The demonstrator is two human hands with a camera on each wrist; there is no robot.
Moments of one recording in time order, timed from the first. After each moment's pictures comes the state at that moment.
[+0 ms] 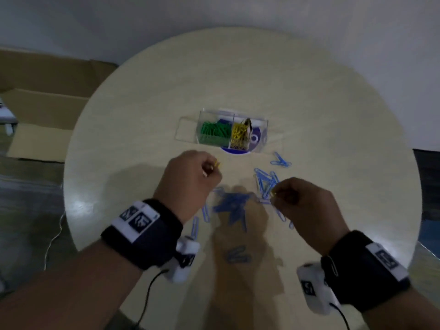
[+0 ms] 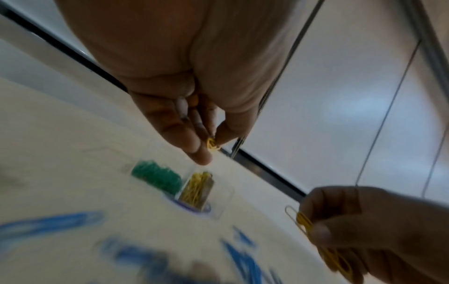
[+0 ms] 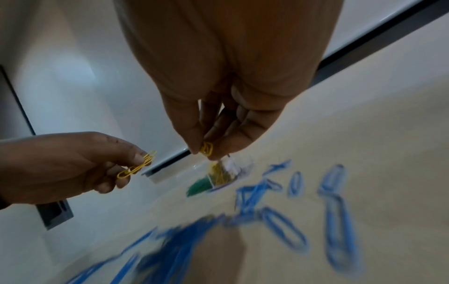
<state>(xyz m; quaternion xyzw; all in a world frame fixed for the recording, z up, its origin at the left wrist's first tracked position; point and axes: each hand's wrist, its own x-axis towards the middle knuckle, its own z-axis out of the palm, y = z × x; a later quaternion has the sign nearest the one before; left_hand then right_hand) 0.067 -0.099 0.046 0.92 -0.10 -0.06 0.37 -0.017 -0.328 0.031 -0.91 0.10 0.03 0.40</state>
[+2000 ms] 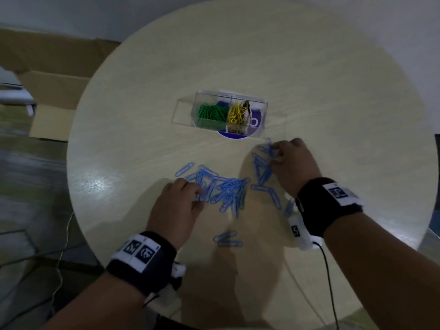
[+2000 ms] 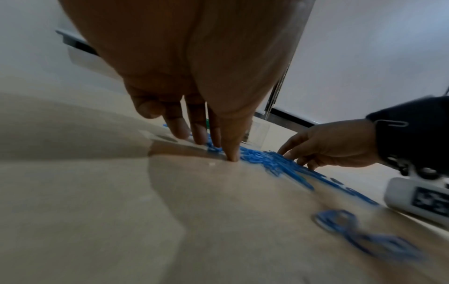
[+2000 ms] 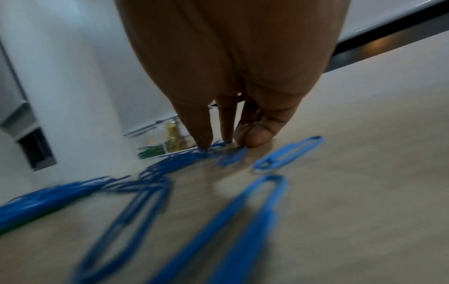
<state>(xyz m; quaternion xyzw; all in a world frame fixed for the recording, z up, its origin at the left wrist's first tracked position) -0.001 -0.080 -0.026 0.97 -0.10 -0.12 0.18 0.058 -0.360 -0.036 -0.95 0.09 0.09 0.28</state>
